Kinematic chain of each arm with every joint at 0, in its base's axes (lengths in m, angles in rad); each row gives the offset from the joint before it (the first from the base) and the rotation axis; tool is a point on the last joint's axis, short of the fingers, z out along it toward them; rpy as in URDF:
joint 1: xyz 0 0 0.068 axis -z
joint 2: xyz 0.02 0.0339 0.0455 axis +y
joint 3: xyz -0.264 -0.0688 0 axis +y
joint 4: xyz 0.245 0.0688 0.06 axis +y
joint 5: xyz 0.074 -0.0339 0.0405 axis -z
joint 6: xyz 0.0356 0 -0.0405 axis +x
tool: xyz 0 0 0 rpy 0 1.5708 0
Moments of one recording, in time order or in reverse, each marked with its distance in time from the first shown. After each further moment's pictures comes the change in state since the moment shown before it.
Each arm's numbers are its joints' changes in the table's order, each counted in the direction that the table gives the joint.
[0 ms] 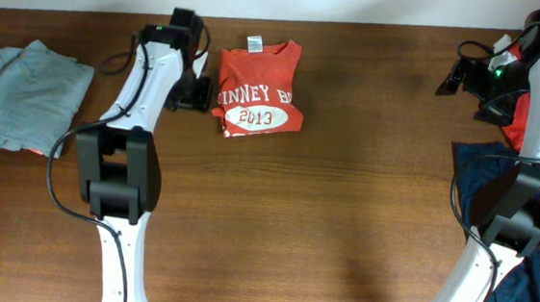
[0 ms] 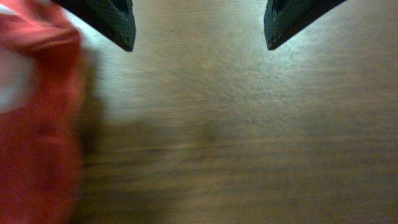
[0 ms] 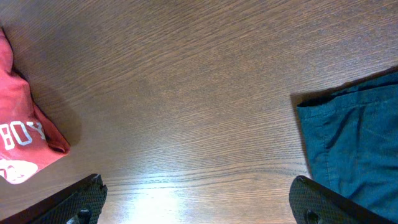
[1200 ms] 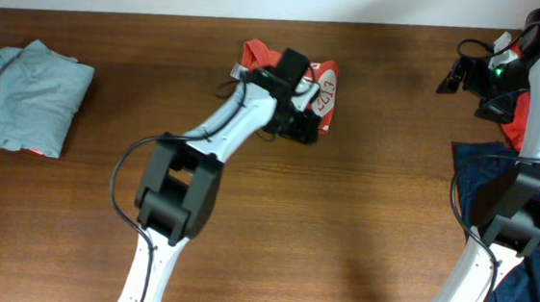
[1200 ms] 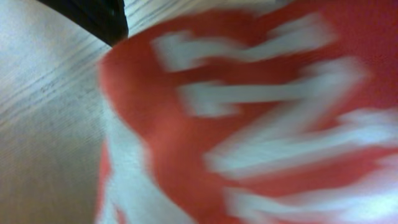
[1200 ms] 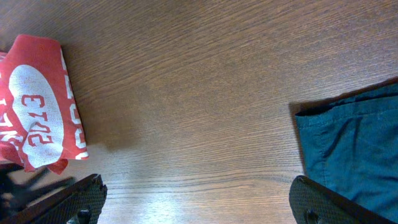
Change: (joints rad) left arm 0.364 -0.004 0.088 -0.301 0.357 -0.106; right arm 0.000 0.000 0.000 -0.021 0.000 -0.021
